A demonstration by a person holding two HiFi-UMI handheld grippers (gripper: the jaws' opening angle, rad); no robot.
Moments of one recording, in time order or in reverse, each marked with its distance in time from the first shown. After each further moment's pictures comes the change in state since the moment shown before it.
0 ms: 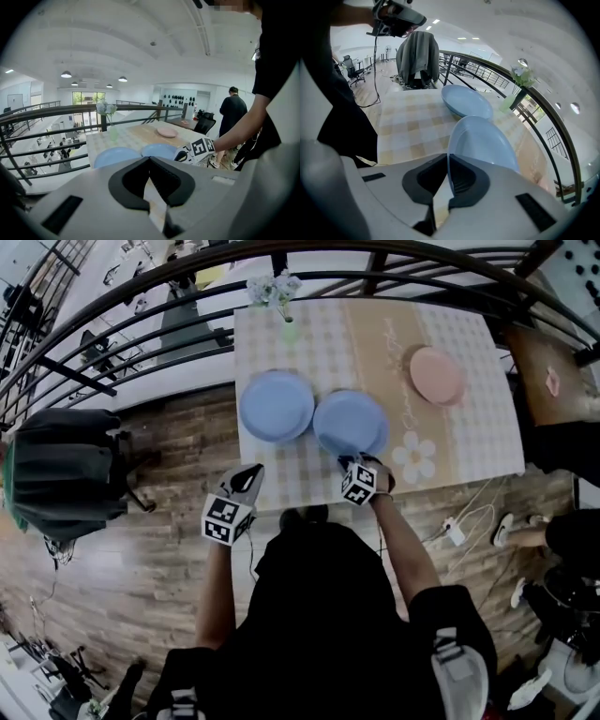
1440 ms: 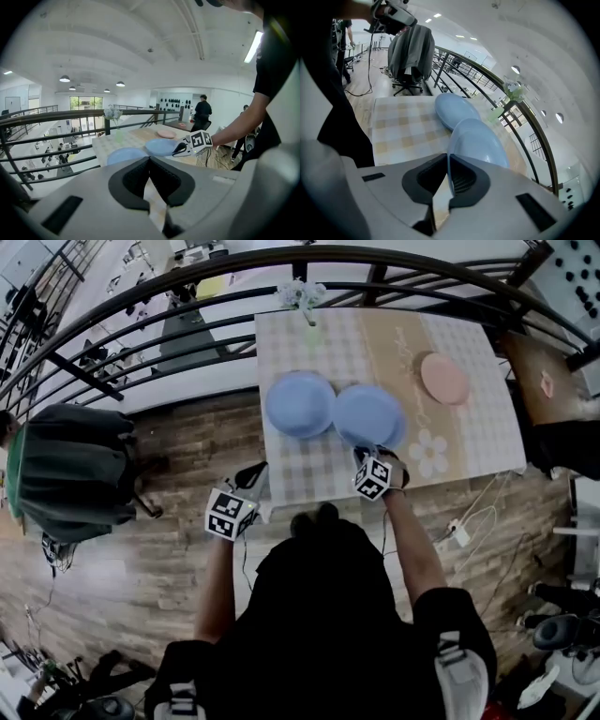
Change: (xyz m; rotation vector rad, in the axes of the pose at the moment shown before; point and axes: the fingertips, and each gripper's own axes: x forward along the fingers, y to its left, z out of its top) left arm -0.074 0.044 -0.020 0.035 -0.052 -0.037; right arm -0.027 -0.004 0.052 -0.023 0.046 -0.191
